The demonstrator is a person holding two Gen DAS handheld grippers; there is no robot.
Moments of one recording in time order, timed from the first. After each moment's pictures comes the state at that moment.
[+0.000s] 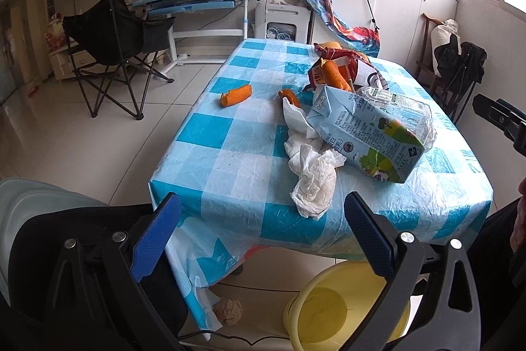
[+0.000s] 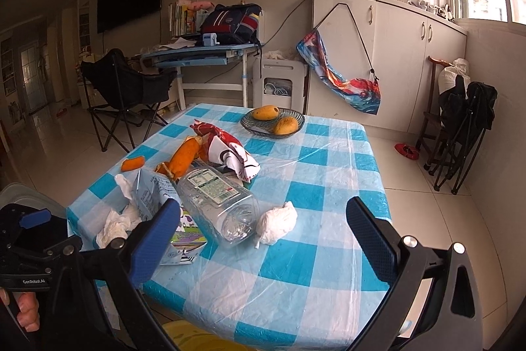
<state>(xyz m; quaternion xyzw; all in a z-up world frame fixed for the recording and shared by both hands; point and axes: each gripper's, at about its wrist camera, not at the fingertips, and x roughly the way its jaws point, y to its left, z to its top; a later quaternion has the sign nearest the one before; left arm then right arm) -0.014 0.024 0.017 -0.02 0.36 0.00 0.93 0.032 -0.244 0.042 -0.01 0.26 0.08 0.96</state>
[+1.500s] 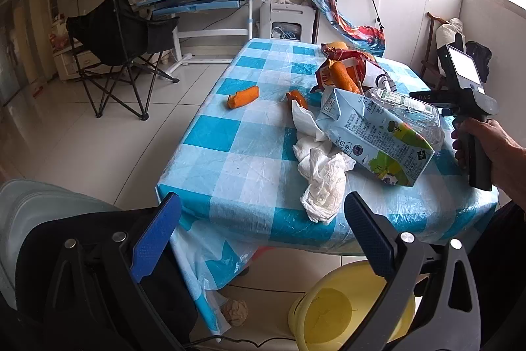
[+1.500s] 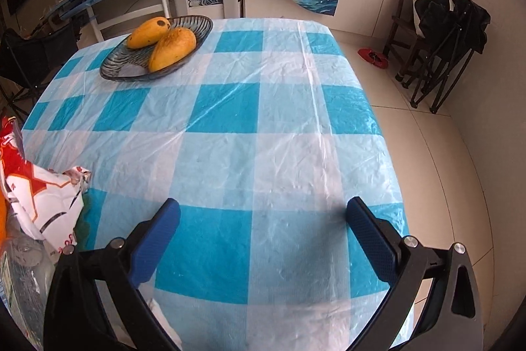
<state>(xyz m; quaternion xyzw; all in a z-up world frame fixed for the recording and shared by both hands) -0.009 0.027 0.015 -0.02 0.37 0.01 0.93 0.221 -0.304 -0.034 0.02 0.47 -0.06 0.88</state>
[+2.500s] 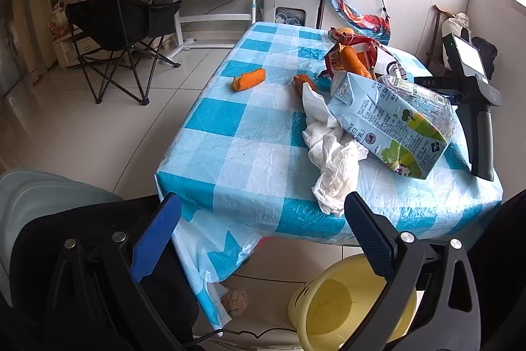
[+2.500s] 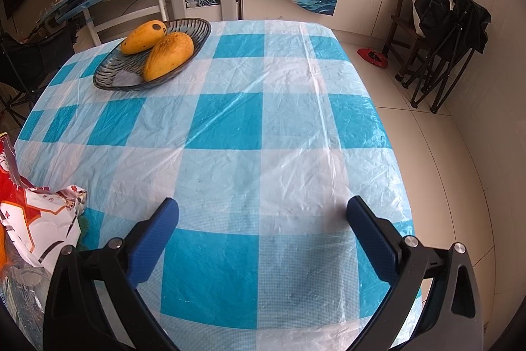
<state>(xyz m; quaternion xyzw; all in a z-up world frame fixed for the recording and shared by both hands) 0.001 0.033 0.003 -0.02 0.40 0.02 0.92 0.227 -0.299 -0.034 0.02 0.47 -0.06 0.88</state>
